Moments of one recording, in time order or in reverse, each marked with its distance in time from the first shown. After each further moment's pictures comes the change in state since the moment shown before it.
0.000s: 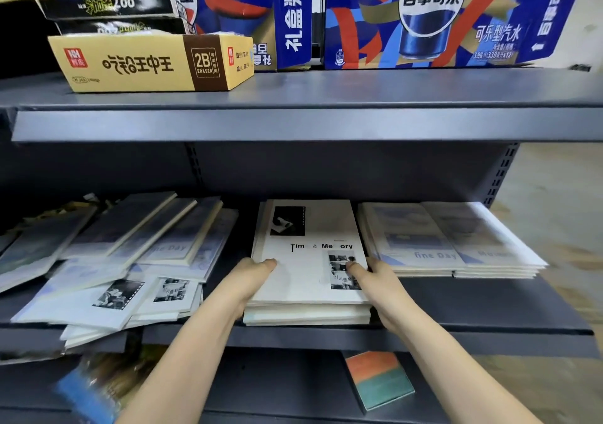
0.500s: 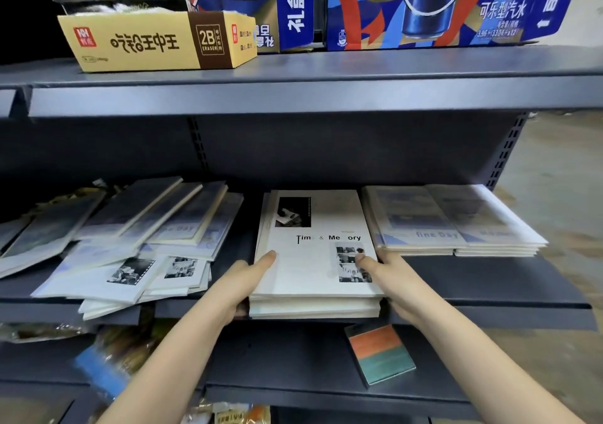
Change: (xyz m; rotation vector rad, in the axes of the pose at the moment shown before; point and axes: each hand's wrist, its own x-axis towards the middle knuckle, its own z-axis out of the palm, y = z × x) left_hand -0.023 -0.033 -0.011 0.032 0.011 -0.094; right_hand -0.021 0.011 -0.014 0.018 -0.099 -0.032
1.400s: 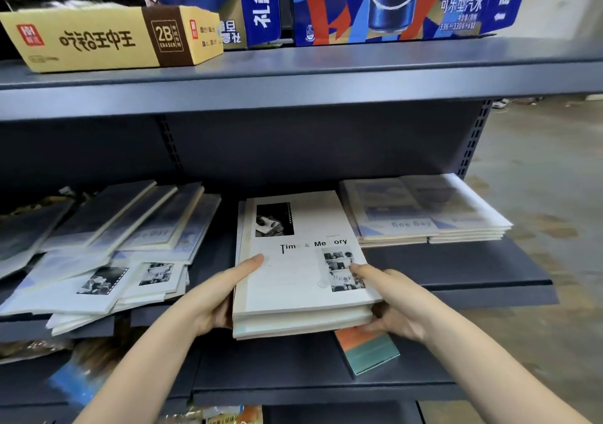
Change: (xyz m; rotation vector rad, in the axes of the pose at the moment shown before) left_hand -0.029 -0.001 -0.003 -0.194 -0.375 0.000; right_hand -0.025 0.021 -0.025 0.270 -0.080 0.415
